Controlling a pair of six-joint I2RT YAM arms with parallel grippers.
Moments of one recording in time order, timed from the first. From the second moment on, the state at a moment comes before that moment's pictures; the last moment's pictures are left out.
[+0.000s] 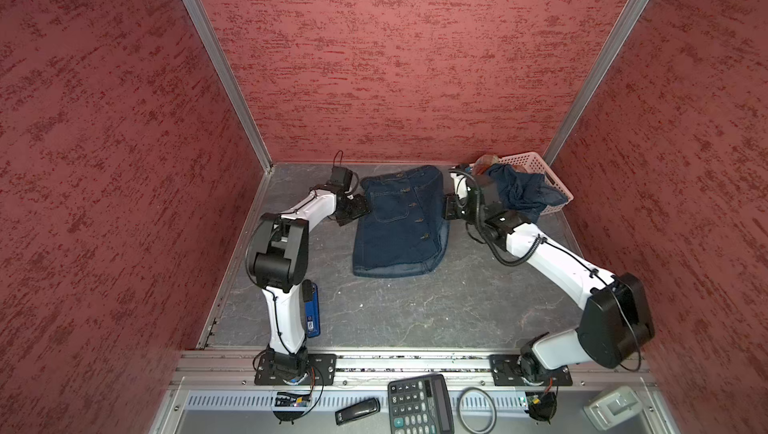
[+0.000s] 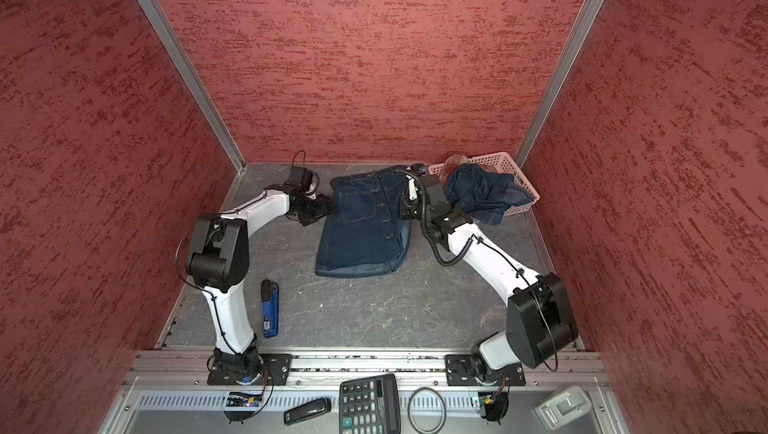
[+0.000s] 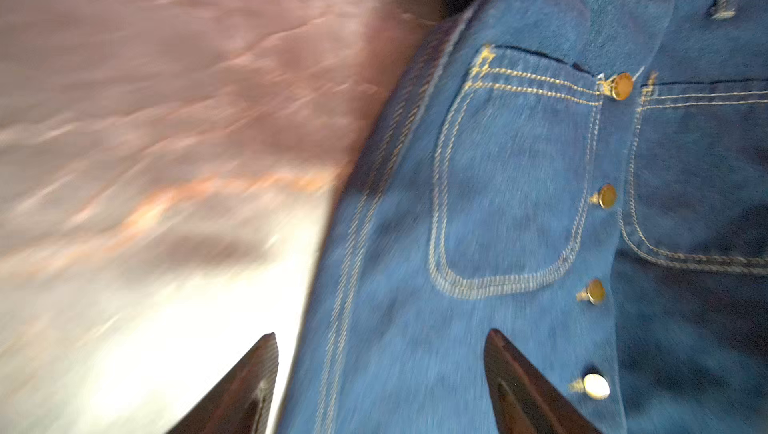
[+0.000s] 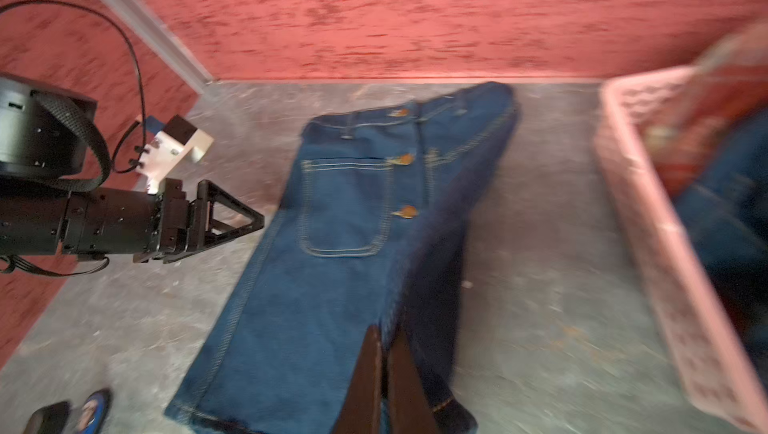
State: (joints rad) left arm -0.20 1.92 1.39 -0.56 0.23 -0.58; right arm 0.51 1.51 1.17 -0.19 -0.05 0.32
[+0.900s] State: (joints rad) left arm -0.29 1.83 1.06 -0.39 0.26 -0.64; right arm 0.81 1.72 1.36 -0.28 -0.06 0.35
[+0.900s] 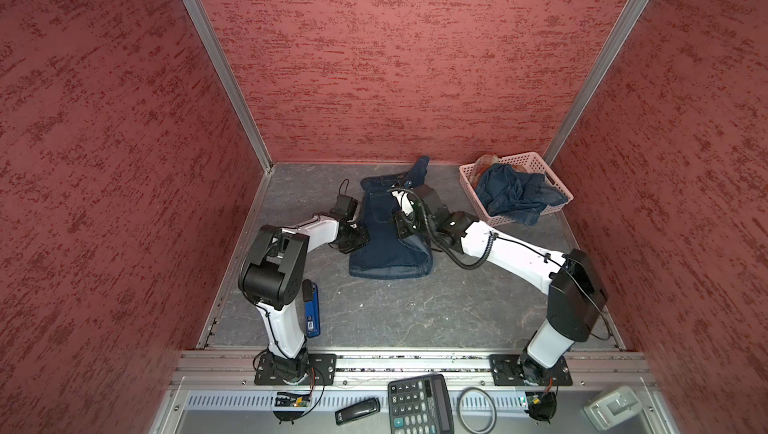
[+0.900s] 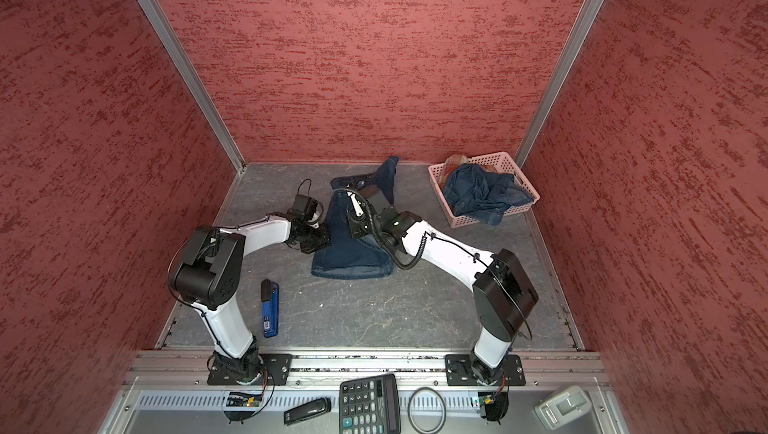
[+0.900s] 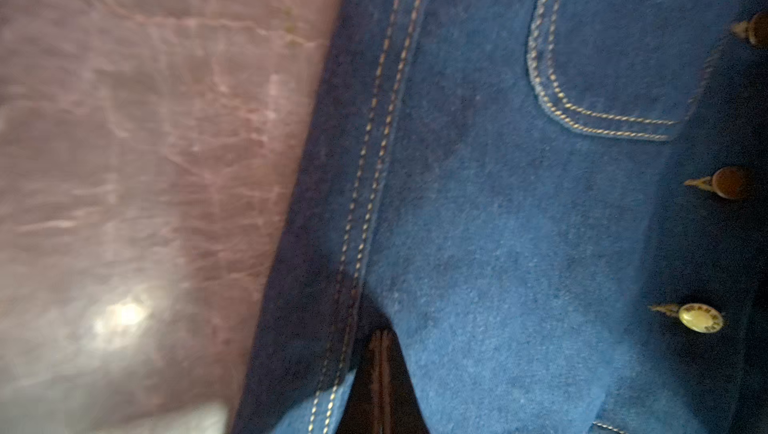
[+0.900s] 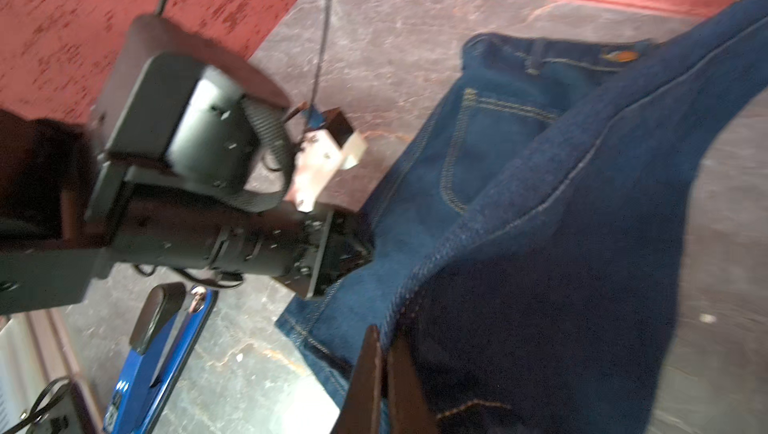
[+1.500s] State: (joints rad) left arm -0.31 1.83 0.98 -0.19 0.35 -0.70; right arm 0.86 1.78 1.36 -0.25 -0.11 0.48
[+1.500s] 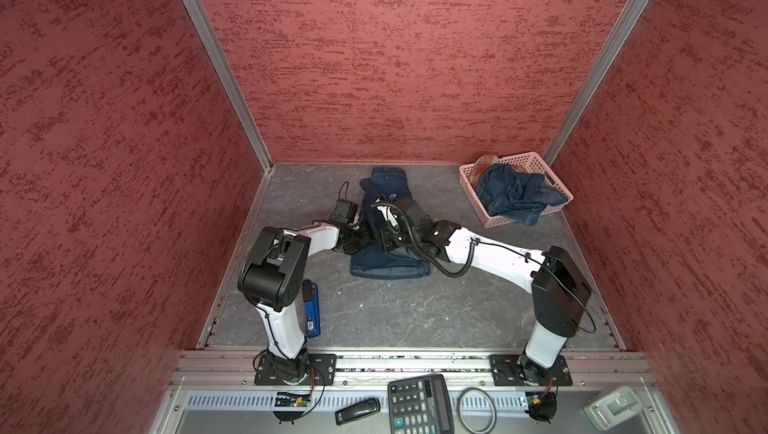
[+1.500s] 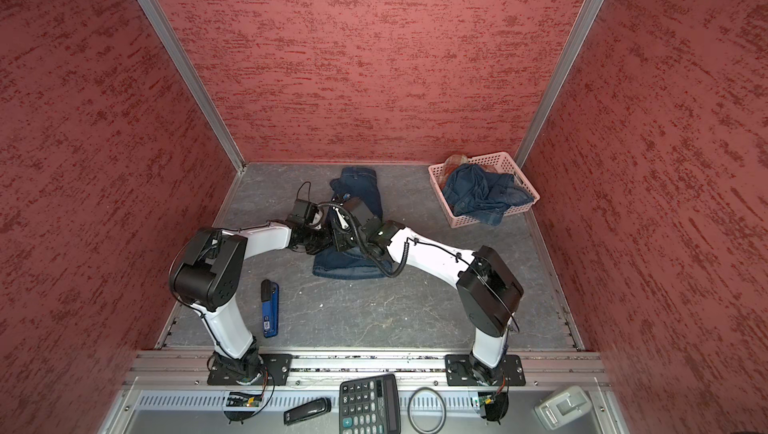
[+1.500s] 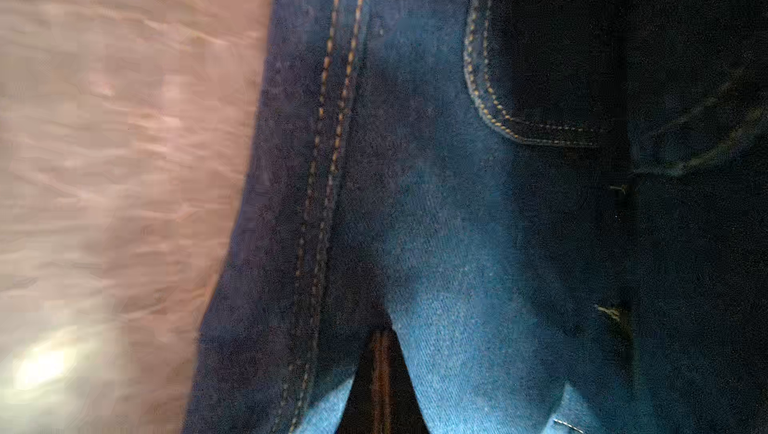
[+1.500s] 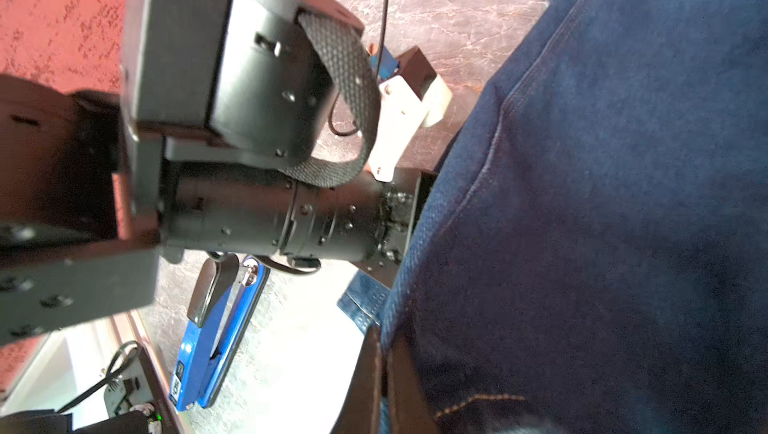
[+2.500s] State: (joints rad) left arm -0.37 1.59 0.80 -0.11 0.41 -0.91; right arm 0.72 1.66 1.22 -0.25 -0.10 0.40
